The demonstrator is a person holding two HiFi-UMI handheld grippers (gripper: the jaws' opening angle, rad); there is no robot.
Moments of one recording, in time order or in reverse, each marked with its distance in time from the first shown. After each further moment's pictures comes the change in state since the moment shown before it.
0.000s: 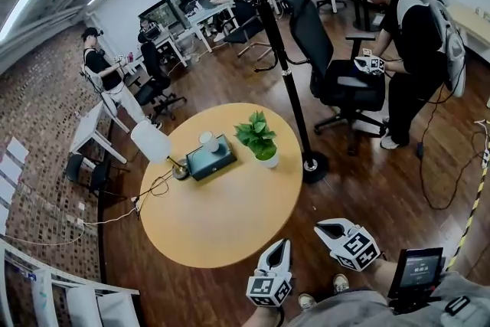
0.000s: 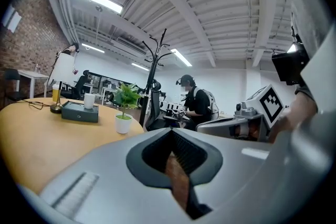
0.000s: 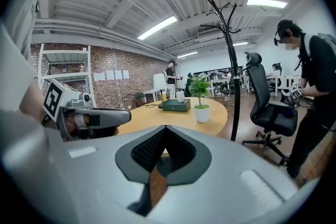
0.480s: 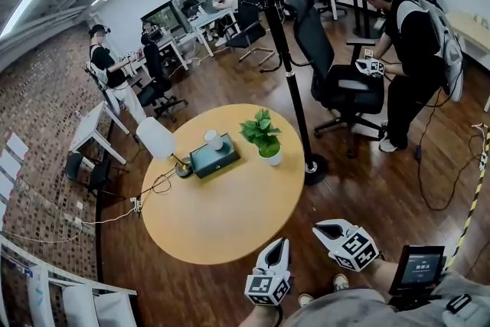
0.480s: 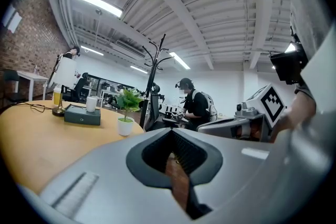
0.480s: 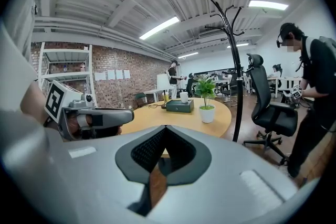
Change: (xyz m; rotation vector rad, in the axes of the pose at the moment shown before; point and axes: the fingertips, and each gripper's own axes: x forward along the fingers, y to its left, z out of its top) left arm -0.037 0.009 0.002 0.009 -0.035 -0.018; right arm 0.001 0.043 0.000 -0.014 -0.002 -0.004
